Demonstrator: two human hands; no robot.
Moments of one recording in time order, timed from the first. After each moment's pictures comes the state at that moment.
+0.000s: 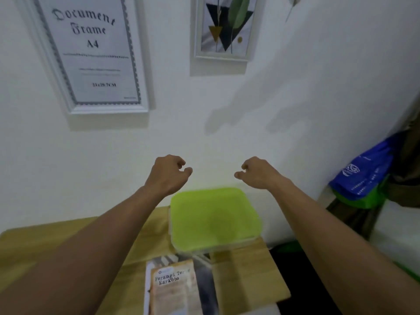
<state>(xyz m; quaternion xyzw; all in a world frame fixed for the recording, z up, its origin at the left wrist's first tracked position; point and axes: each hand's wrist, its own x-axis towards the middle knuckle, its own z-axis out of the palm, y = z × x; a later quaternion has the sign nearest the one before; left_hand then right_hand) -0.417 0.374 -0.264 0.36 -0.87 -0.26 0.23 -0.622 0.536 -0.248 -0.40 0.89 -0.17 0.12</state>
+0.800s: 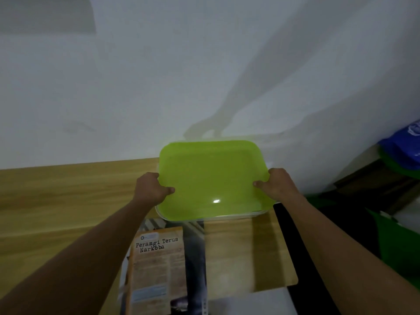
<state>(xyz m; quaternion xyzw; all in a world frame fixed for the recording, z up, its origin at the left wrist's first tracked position) -0.454 0.344 -0.495 0.56 -0.76 -0.33 0.01 -0.745 0.537 -0.508 -0.29 0.92 -0.14 0.25</state>
